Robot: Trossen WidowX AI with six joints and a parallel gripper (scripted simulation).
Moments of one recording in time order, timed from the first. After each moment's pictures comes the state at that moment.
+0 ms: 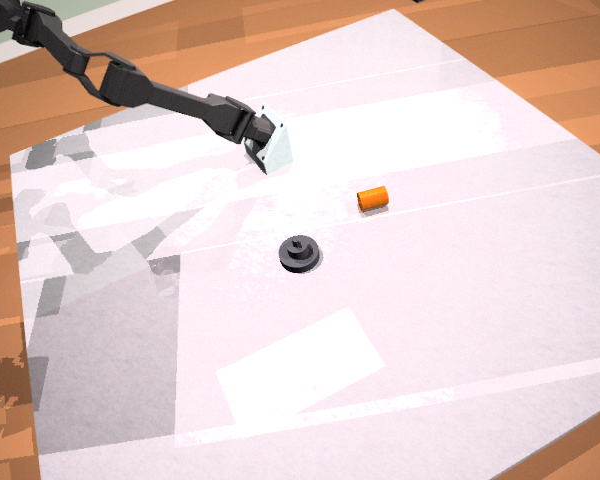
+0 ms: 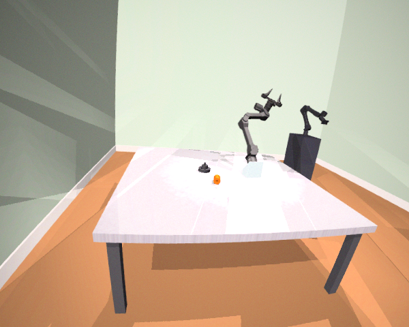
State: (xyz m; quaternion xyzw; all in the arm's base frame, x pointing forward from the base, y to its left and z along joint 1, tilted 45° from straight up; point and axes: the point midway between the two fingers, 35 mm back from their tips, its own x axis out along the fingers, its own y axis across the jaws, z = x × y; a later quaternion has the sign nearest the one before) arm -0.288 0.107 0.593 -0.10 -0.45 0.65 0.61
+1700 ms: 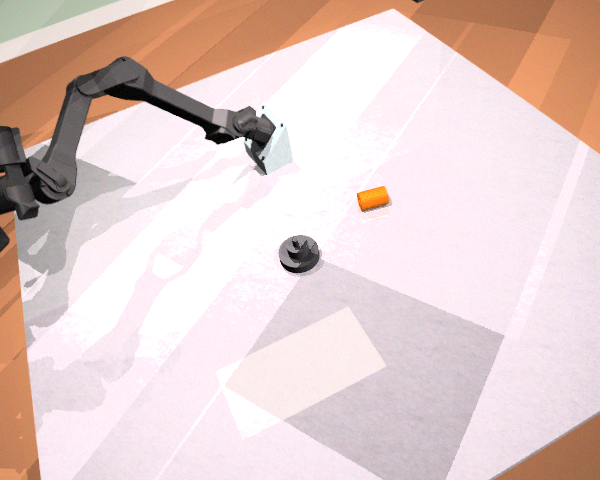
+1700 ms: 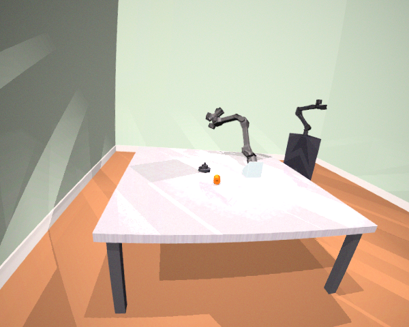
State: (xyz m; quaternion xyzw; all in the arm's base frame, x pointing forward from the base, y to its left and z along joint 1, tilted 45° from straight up) arm 0.091 -0.270 0.612 0.37 -0.24 0.83 -0.34
